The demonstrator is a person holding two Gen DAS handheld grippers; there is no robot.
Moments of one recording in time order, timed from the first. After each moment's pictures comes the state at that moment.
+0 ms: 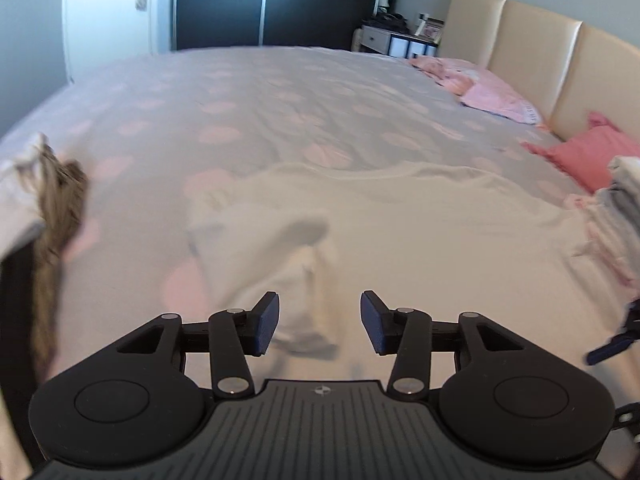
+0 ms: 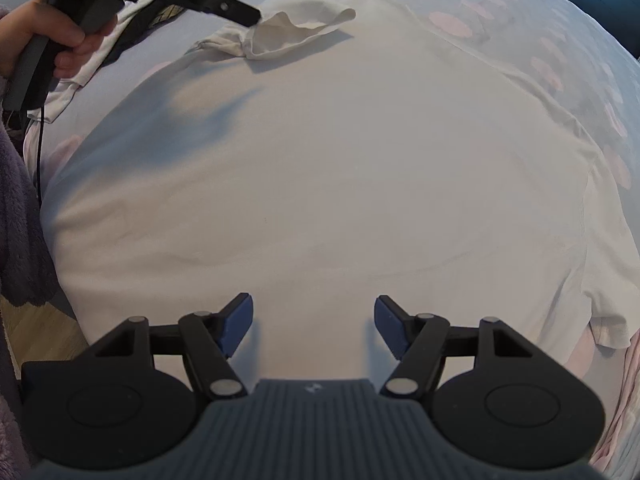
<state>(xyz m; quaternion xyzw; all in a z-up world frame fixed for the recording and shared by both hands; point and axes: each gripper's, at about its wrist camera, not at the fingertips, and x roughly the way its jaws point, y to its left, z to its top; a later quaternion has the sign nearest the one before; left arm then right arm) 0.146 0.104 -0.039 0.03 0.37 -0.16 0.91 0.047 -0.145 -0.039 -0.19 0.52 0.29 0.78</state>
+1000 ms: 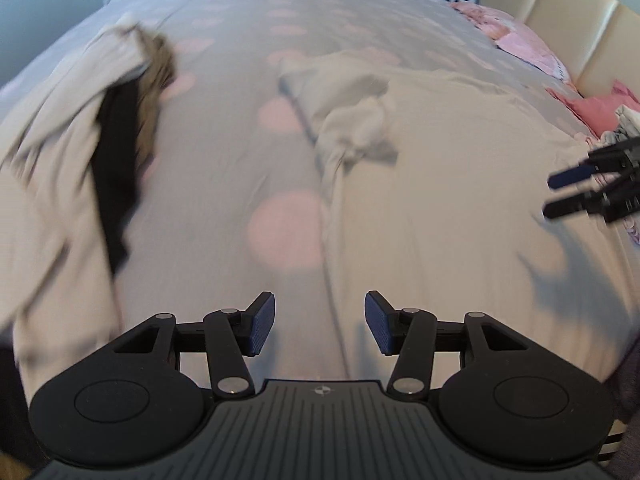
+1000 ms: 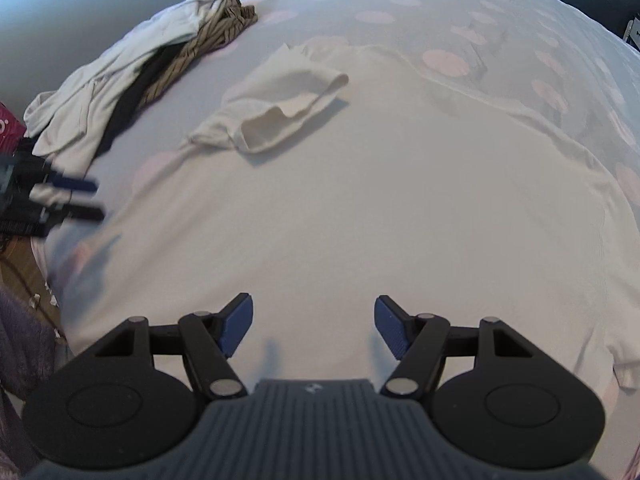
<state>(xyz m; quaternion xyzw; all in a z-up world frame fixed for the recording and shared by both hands) 0.012 0.193 -0.054 -0.03 0.50 -0.11 0.86 0.096 -0.101 -0.020 -0.11 0.50 0.30 0.81</state>
